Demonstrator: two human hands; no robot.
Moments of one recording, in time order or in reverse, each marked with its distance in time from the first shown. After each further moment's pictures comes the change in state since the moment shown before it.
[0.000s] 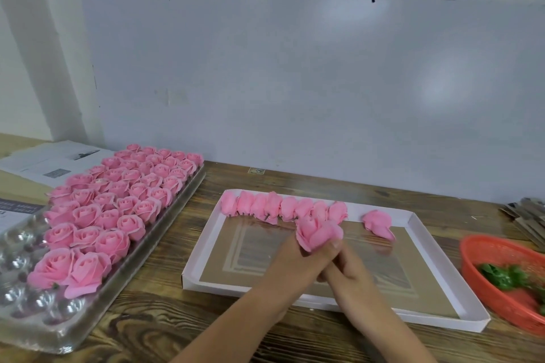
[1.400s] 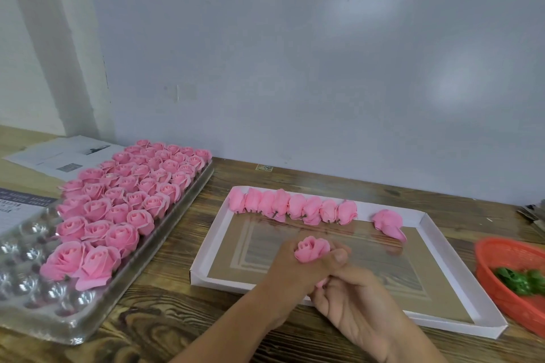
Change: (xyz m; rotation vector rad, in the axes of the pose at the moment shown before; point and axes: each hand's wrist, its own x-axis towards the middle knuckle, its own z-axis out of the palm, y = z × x) left_hand -0.020 0.008 -0.010 -0.099 -0.036 0.015; right_hand -0.002 -0.010 0.008 1.042 -0.246 0.541
